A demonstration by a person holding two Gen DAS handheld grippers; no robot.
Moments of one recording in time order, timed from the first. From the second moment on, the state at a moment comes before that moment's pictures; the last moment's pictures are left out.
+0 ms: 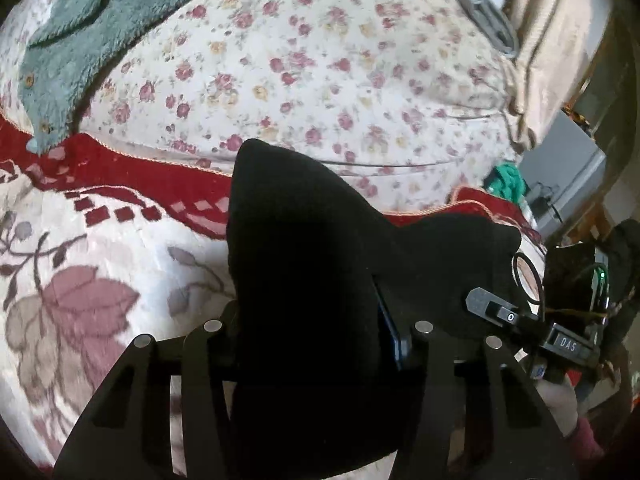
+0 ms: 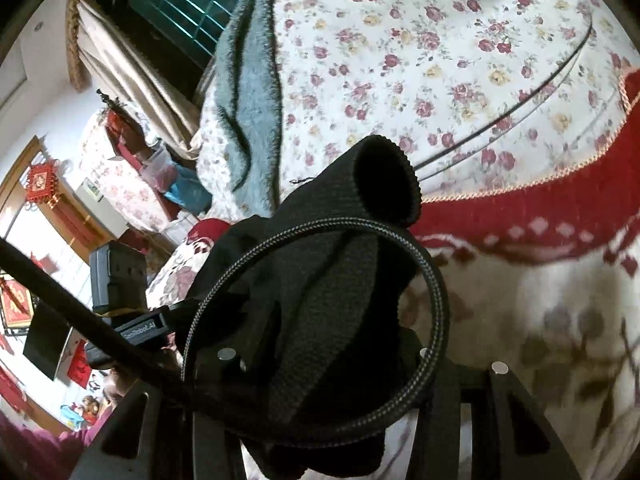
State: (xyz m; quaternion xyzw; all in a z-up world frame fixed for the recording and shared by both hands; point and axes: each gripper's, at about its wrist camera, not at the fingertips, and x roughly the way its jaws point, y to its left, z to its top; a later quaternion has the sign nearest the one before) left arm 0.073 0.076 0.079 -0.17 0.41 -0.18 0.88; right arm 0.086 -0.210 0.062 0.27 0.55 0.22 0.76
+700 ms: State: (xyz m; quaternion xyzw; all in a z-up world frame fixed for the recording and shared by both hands) left arm 0.053 0.059 0.063 -0.07 0.41 -0.02 0.91; right arm 0.070 -0.203 0.085 0.16 0.57 0.10 0.80
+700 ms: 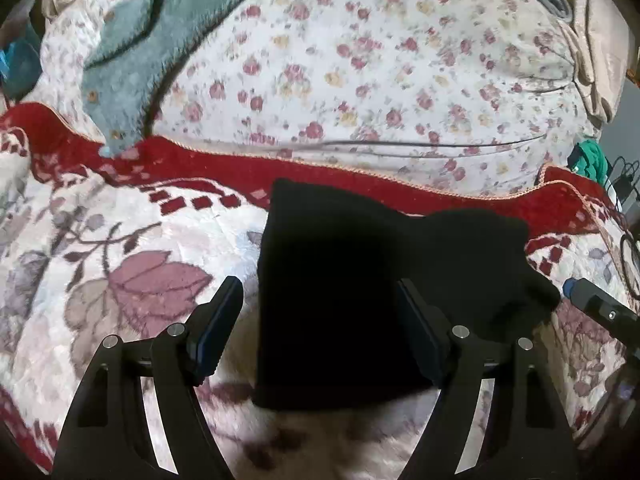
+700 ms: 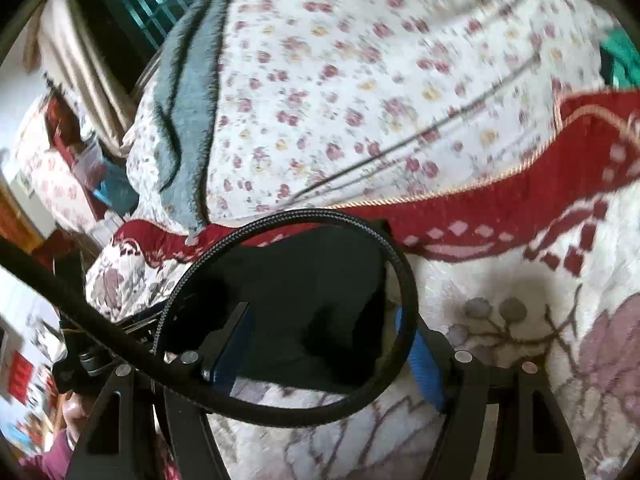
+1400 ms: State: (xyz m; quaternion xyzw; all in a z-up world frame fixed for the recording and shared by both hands) left arm -0.019 0.024 0.091 -0.01 0.37 -0.01 0.93; right arm 0.038 -0.160 0.119 0.11 0.55 0.11 0.82
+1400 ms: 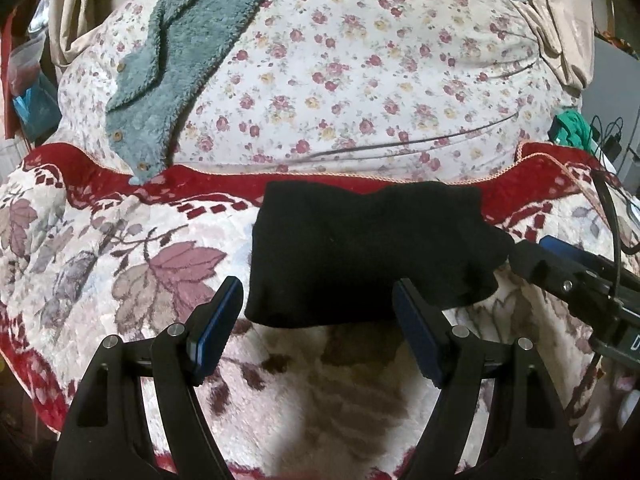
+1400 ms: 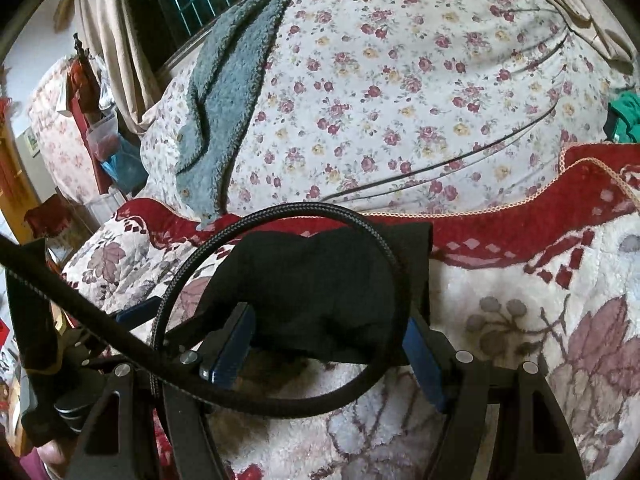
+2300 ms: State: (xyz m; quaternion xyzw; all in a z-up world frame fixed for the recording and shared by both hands) left arm -0.030 0.020 0.098 -0.01 0.37 0.00 0.93; right arm 0.032 -0.159 0.122 0.11 0.55 0.13 0.82
